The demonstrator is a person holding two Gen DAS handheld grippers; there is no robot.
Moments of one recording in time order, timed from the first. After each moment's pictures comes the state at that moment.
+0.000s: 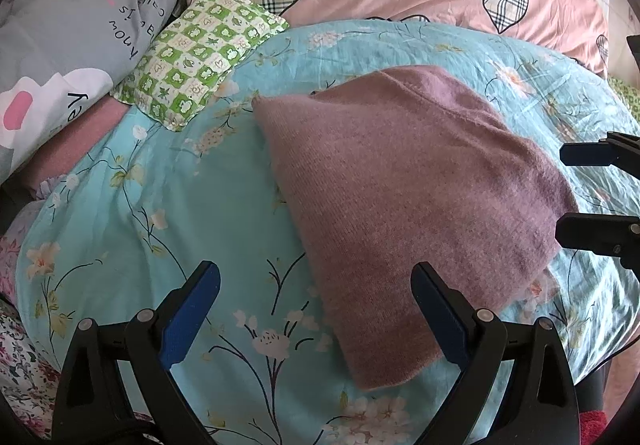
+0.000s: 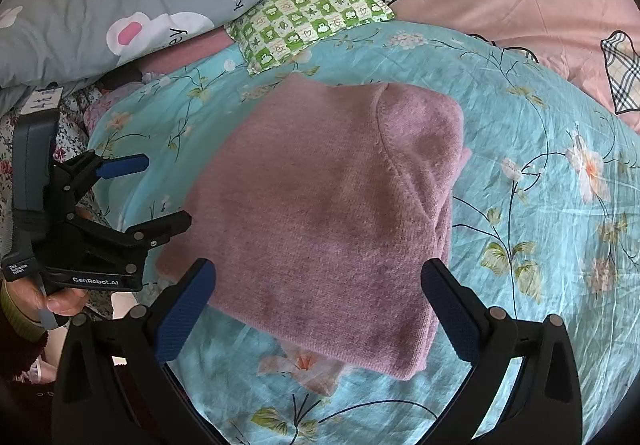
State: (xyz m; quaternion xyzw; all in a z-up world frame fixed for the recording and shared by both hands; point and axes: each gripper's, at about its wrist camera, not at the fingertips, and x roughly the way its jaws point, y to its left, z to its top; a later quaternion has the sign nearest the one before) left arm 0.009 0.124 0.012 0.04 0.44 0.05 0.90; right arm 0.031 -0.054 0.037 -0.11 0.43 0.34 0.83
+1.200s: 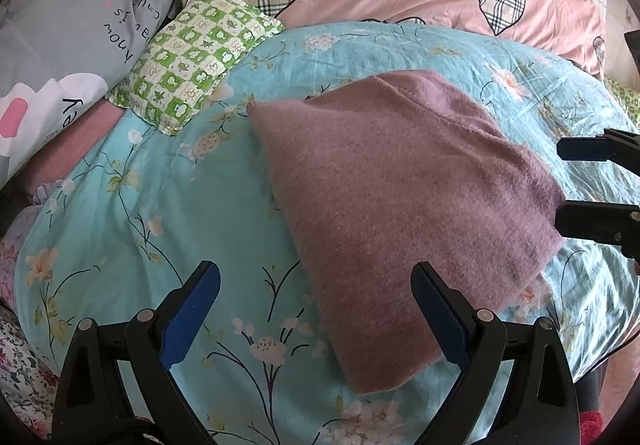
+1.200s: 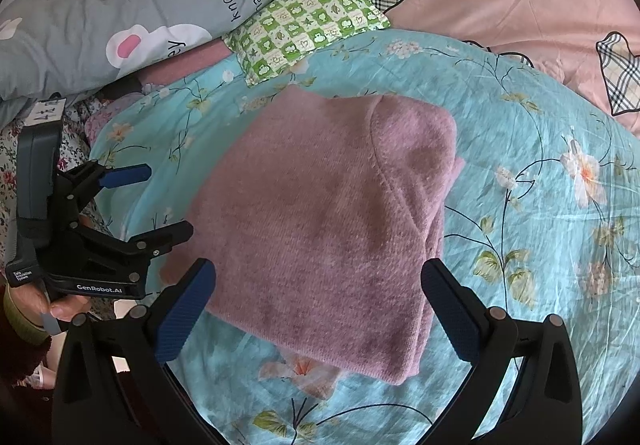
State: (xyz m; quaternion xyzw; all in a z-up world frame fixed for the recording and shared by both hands) left arm 0.012 0.121 0.018 0.04 0.43 0.05 0.90; right arm 0.033 -0.057 0.047 -0.10 0.42 0.34 0.84
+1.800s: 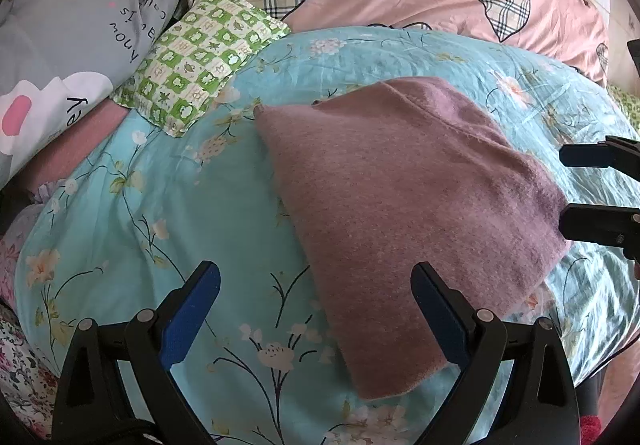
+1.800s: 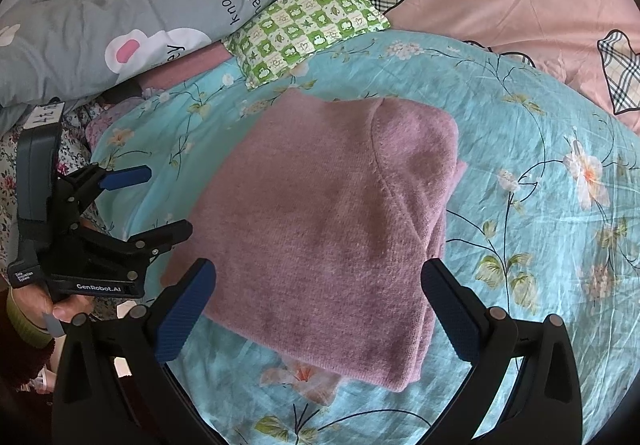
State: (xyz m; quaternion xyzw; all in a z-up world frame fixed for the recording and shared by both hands) left arm 0.014 0.127 0.020 0.03 0.43 0.05 0.90; right arm 0.039 -0.055 0.047 -0.10 0.42 0.34 0.84
